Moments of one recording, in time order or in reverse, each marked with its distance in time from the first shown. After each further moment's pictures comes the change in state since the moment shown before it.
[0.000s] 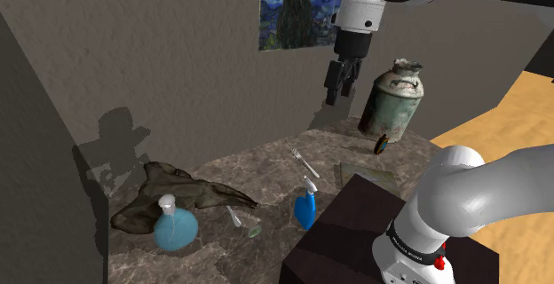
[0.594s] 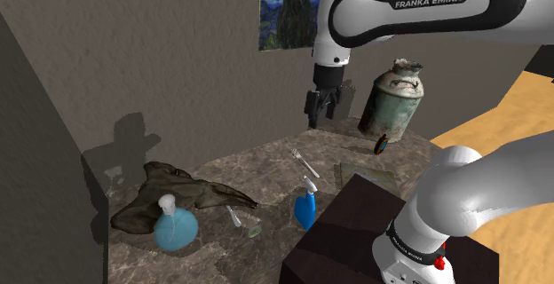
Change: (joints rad) arm -0.021 0.148 0.017 -0.111 0.006 0.175 0.040
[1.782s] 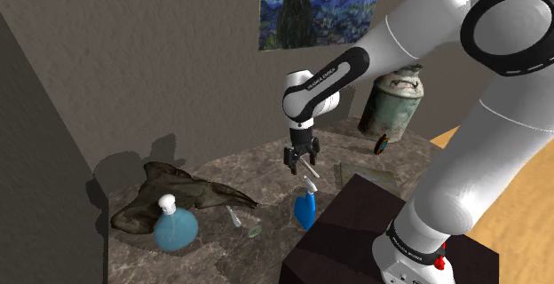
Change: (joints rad) arm -0.048 0.584 0.002 -0.081 0.006 0.449 0.088
